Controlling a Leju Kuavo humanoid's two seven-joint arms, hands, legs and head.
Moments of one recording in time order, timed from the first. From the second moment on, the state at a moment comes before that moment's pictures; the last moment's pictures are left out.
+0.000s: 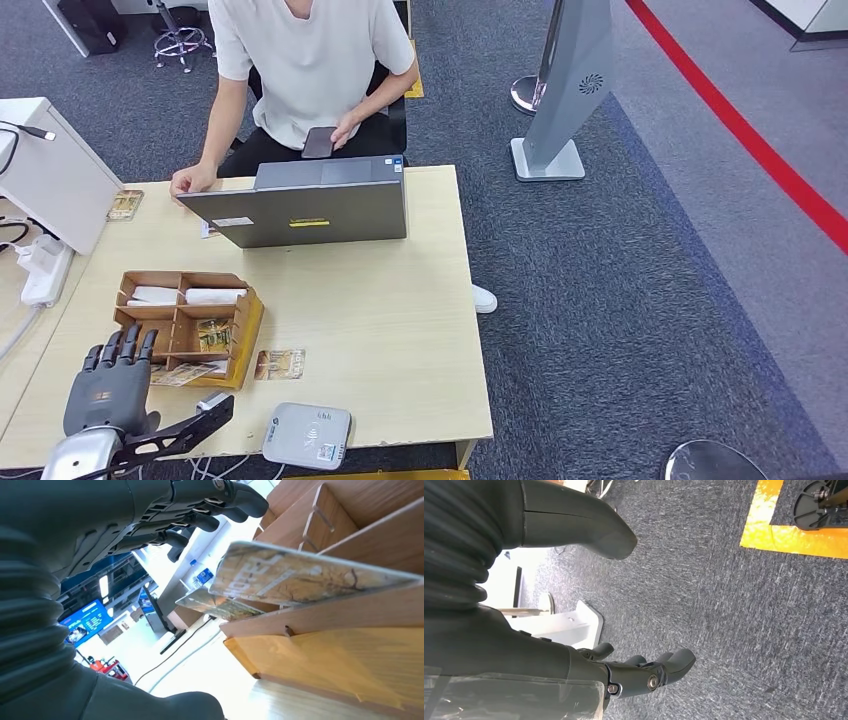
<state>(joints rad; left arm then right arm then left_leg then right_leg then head) 0.09 0.26 -0.09 -1.74 -1.50 -0.23 0.27 -0.06 0.03 1.52 0.00 -1.11 -0.35 0.09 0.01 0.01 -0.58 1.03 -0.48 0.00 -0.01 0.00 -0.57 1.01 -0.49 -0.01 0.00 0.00</state>
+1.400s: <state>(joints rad) 0.07 0.25 -0.15 -1.70 -1.50 -0.12 0.32 -0.06 0.03 1.53 0.00 -1.11 -0.35 0.08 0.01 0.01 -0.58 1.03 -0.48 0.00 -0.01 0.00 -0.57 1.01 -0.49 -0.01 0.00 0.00</state>
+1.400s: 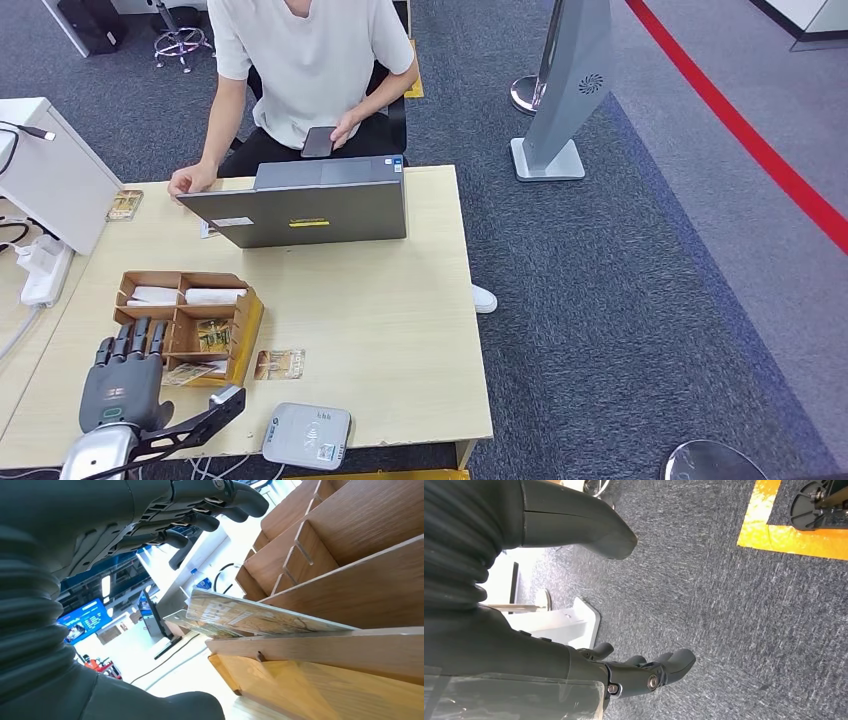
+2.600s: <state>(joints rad) 0.07 0.24 -0.17 -1.70 -1.50 -0.12 0.31 -0.06 0.03 1.54 0.00 -1.11 -0.35 0.08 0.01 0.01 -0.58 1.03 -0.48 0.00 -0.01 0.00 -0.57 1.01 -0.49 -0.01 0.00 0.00</state>
